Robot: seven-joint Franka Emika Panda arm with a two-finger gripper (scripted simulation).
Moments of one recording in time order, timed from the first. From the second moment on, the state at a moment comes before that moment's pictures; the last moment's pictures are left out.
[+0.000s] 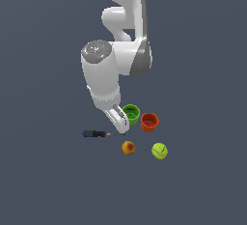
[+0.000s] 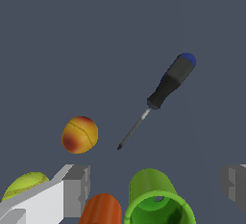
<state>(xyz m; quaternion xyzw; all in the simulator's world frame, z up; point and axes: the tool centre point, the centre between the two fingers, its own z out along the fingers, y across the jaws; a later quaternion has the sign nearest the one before) 0.044 -0.049 0.174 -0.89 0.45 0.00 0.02</state>
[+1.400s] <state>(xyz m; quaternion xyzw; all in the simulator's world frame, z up) 0.042 -0.096 0.066 -0.71 0.71 0.00 0.00</state>
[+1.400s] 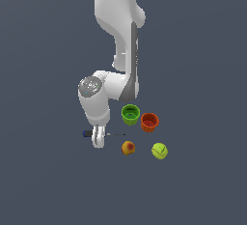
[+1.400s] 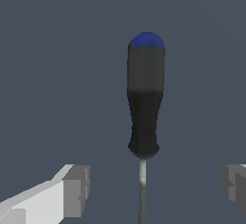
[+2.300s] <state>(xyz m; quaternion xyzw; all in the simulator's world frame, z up) 0.041 -0.096 0.019 -0.70 0.71 0.00 0.00</state>
